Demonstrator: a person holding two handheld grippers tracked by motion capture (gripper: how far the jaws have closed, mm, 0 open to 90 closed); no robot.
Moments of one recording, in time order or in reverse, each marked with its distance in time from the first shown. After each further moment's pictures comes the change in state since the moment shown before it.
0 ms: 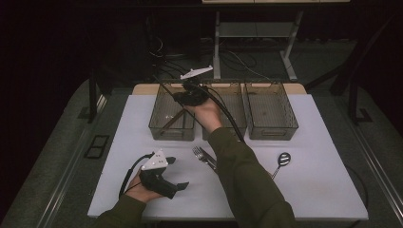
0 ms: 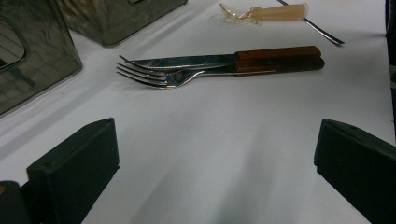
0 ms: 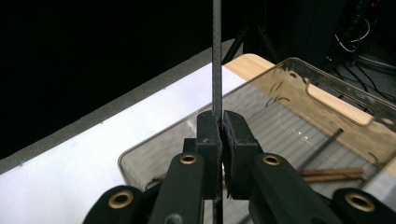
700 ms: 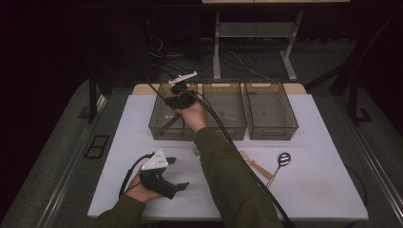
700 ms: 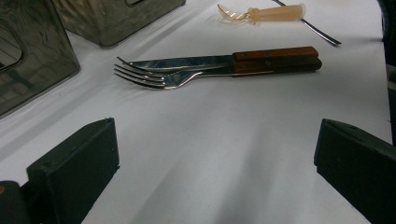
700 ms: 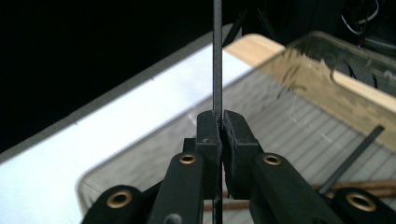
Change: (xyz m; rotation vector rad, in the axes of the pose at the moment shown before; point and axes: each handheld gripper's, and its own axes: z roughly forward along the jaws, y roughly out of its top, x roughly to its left) left arm 0.000 0.000 -0.001 0.005 -0.007 0.001; right arm -0.002 -0.010 0.061 0.051 -0.015 0.027
